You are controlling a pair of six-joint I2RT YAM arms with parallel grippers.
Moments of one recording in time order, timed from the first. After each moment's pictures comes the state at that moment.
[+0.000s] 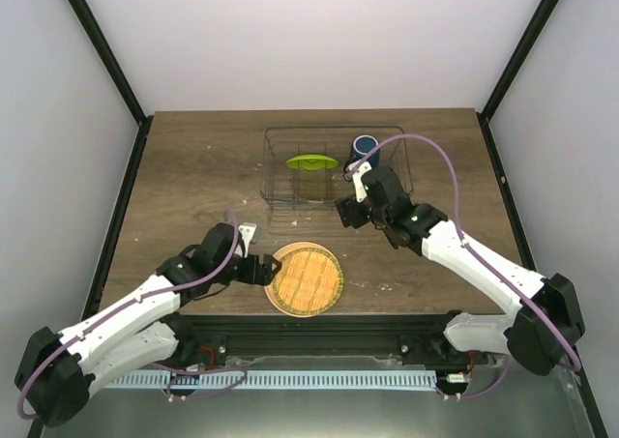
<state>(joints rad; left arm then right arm) -0.69 0.89 0.49 -0.43 0.15 -0.50 0.67 1.23 0.94 -0.36 0.12 0.06</state>
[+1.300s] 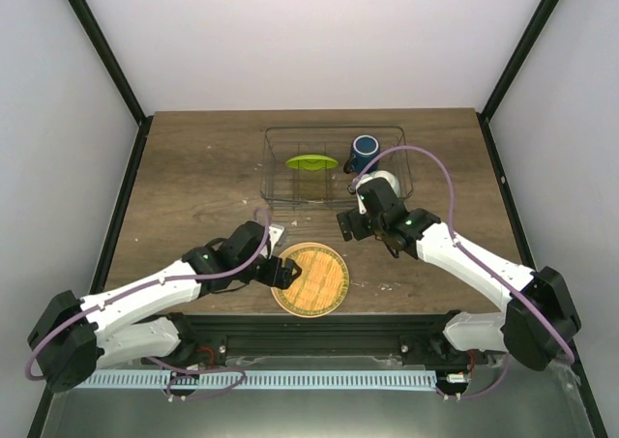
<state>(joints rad) -0.87 1.07 0.60 -0.40 0.14 -0.52 0.67 1.26 0.88 -0.43 0.16 0.17</state>
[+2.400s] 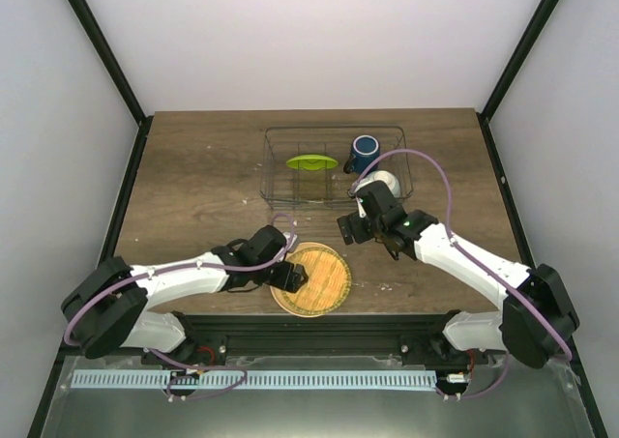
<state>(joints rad) -0.88 1.34 0.57 -0.23 0.17 -0.52 0.67 1.27 0.85 -0.43 0.16 0.16</state>
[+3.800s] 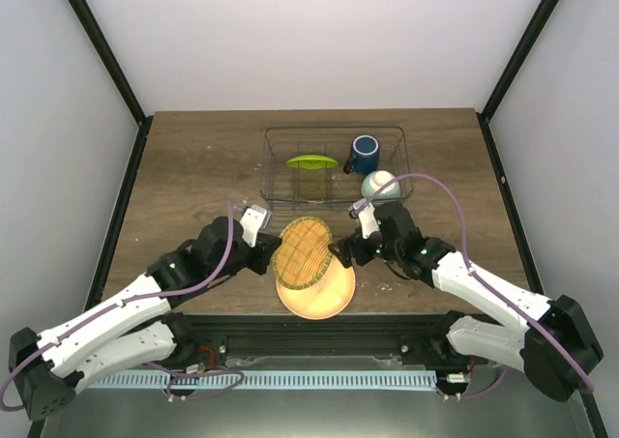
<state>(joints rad) -0.87 0.84 0.66 -0.39 -0.01 -0.41 0.67 1.06 0.61 -0.23 -0.21 0.20</state>
